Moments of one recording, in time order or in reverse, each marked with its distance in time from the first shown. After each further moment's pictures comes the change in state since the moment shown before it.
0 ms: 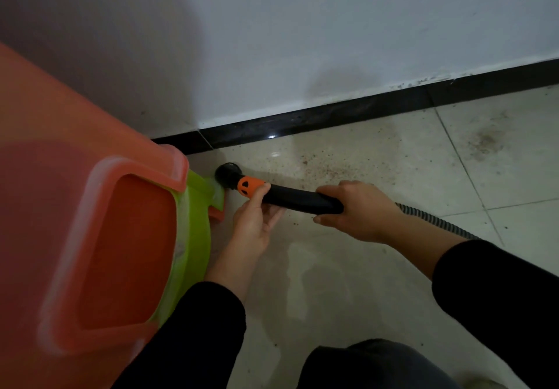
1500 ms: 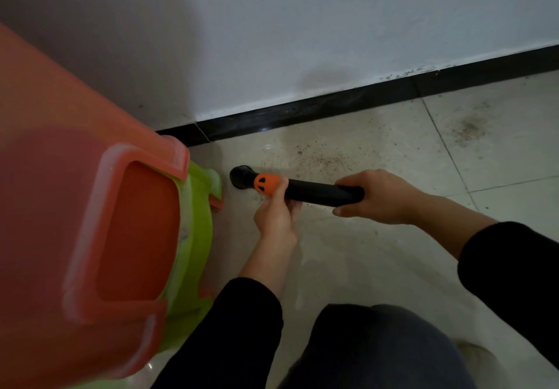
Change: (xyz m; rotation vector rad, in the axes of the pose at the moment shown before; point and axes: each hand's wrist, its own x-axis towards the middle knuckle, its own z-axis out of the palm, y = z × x) left_hand -0.040 -0.033 0.023 -0.144 0.127 -0.004; right_hand -0.033 0.012 -0.020 0.142 -0.109 0.100
